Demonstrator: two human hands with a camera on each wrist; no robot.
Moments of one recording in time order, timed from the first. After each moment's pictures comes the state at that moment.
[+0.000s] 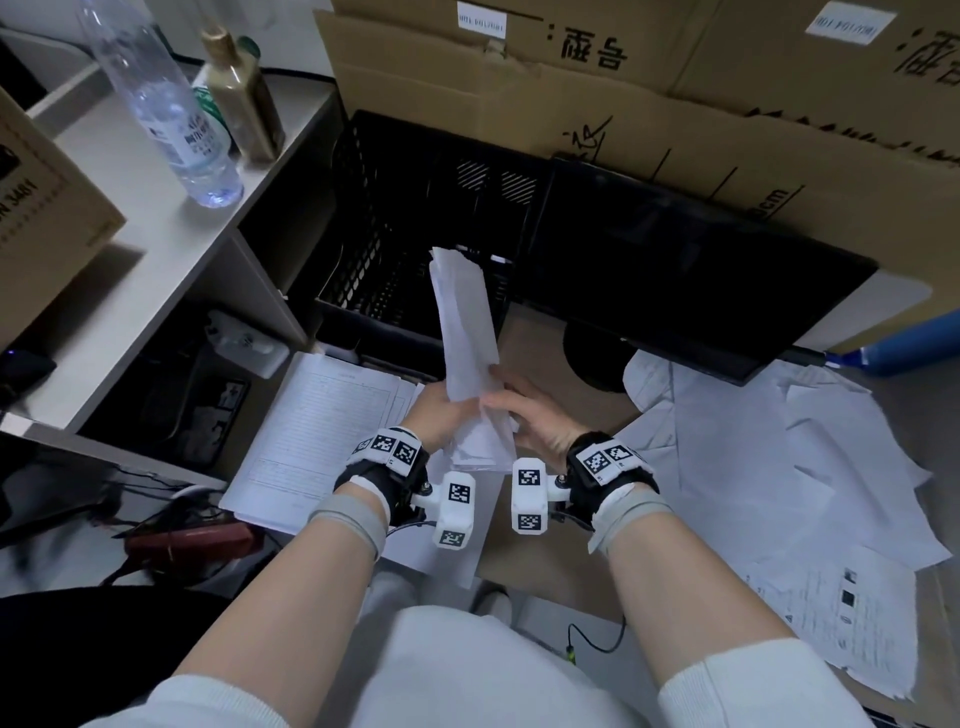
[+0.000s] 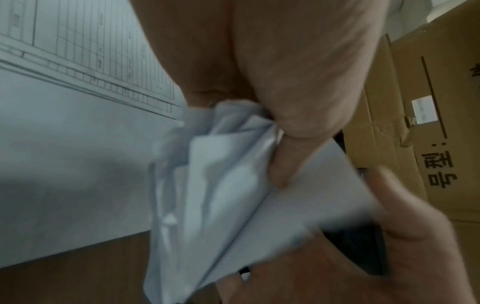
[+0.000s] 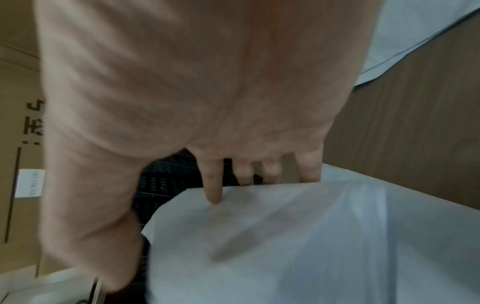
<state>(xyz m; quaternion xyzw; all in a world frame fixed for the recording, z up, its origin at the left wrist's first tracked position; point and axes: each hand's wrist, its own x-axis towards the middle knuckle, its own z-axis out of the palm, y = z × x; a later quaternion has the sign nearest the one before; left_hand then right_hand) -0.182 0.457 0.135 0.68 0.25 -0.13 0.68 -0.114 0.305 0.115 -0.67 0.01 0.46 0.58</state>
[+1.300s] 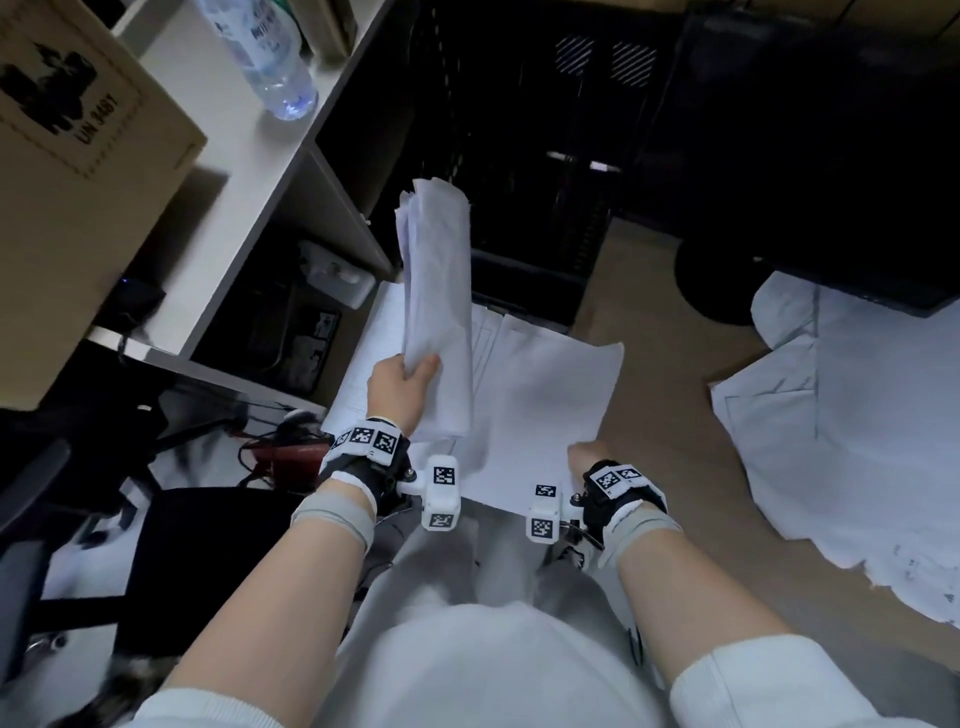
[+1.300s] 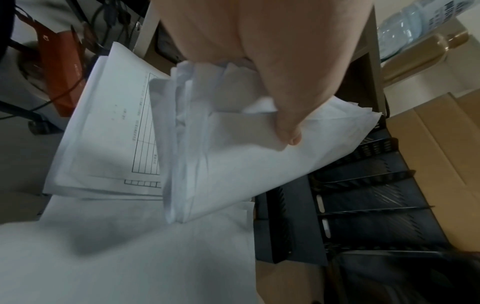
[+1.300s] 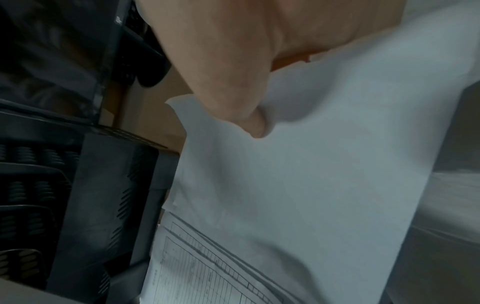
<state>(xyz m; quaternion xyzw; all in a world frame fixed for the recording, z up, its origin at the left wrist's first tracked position) -0.280 0.569 0.065 0.74 0.45 0.04 0.49 -0.217 0.321 -0.067 -0.86 0.10 0.49 0.13</state>
